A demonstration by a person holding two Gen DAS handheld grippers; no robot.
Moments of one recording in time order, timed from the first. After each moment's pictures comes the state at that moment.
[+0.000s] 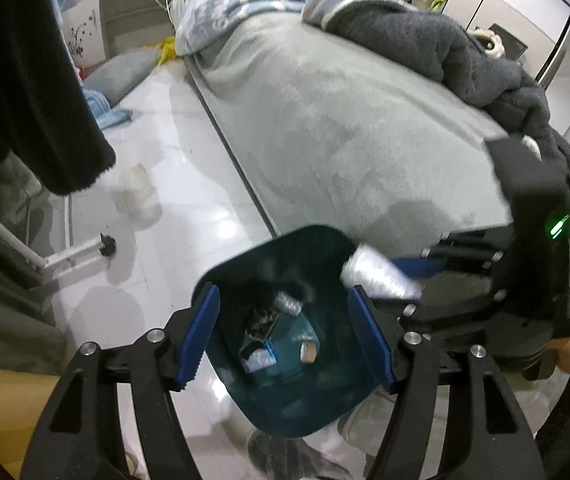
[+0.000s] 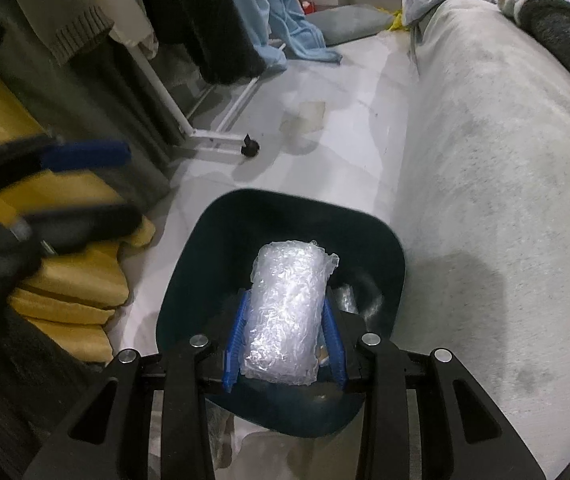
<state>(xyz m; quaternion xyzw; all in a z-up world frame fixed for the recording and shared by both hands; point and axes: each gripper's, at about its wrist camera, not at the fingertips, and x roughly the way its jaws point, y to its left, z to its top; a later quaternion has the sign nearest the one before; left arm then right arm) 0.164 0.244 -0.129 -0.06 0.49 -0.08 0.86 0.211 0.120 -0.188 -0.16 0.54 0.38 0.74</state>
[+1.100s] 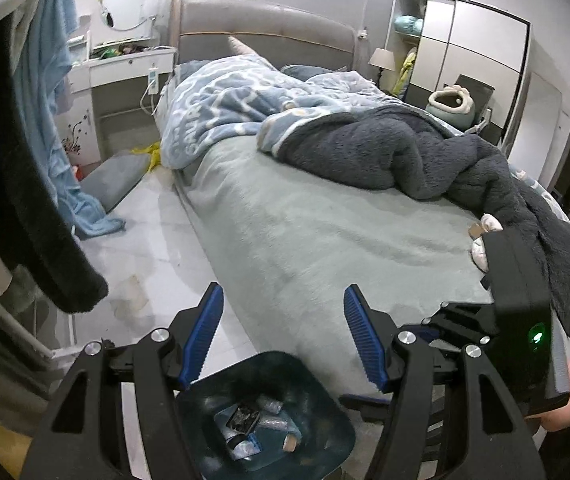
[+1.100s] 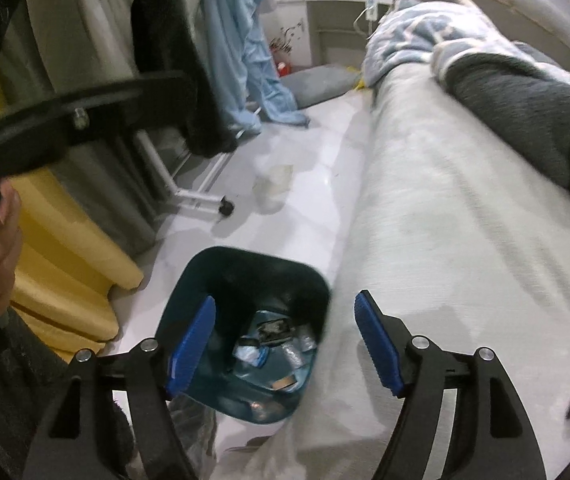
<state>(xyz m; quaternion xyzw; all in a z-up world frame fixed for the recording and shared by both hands) 0.184 0.181 -0.029 -0.04 0.34 -0.09 0.94 0.220 0.038 -0.086 -0.13 0.44 0.36 0.81</state>
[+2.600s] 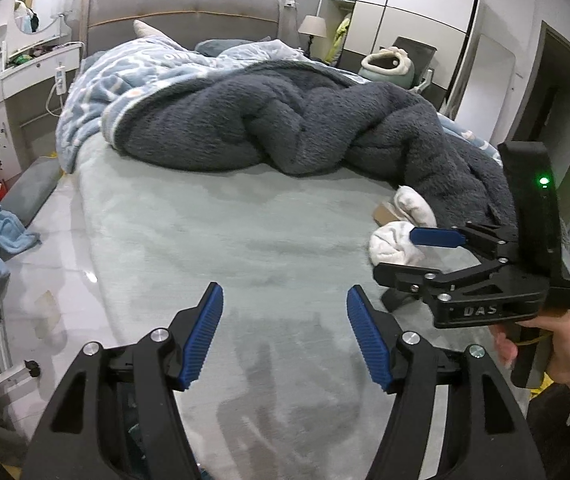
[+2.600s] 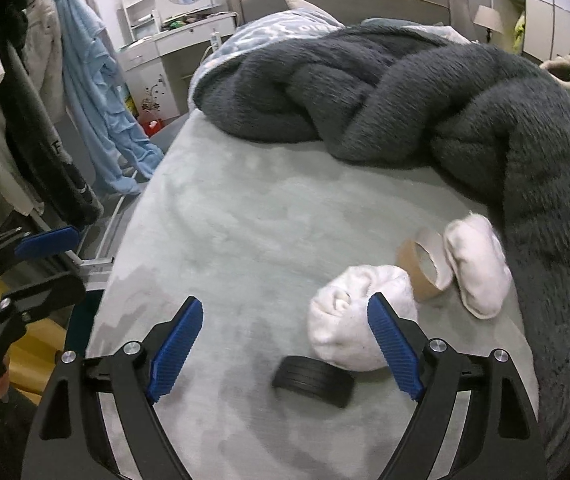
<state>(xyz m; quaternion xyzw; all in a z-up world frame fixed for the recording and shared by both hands) 0.237 -0.007 -0.052 -0.02 0.37 -0.21 0.90 0.288 -0.205 -0.078 -0.03 0.42 0.19 0.88</state>
